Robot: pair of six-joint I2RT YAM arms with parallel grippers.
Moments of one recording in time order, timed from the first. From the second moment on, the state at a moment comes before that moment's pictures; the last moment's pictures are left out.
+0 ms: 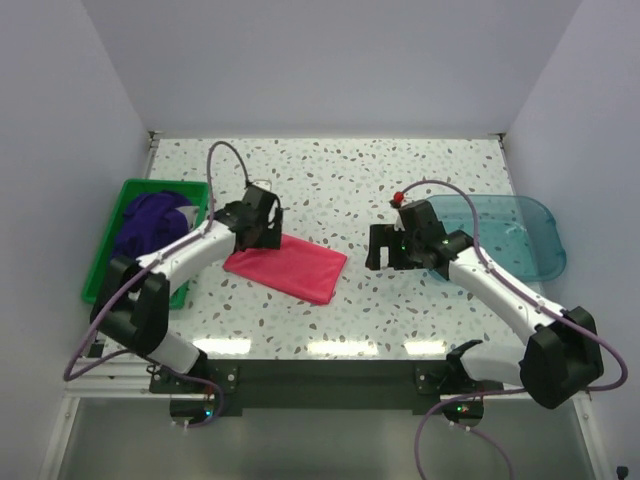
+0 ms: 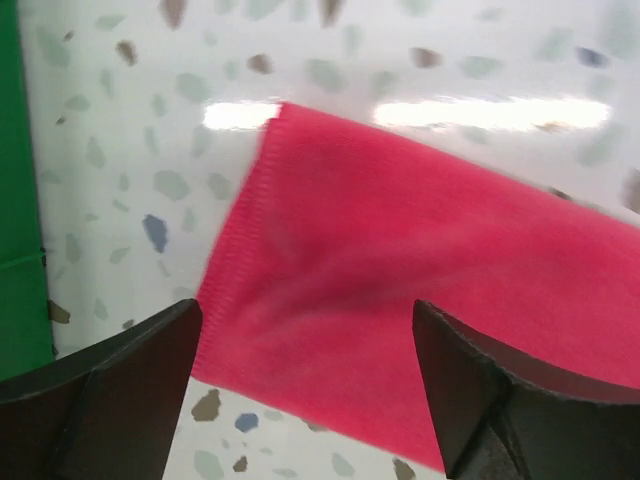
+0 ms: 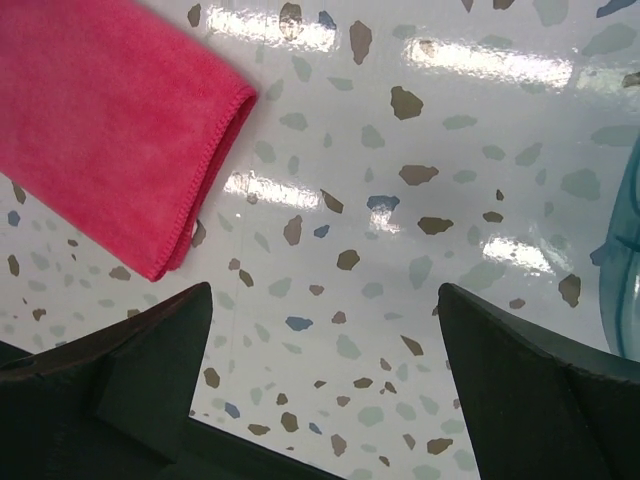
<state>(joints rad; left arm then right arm) -0.40 1.59 1.01 -0.48 -0.36 -0.35 0.48 1.25 0.87 -0.56 -0.06 0.41</state>
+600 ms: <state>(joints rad) -1.06 1.57 1.01 -0.48 -0.22 -0.28 0.46 1.08 0.83 -0.66 0.12 0.56</state>
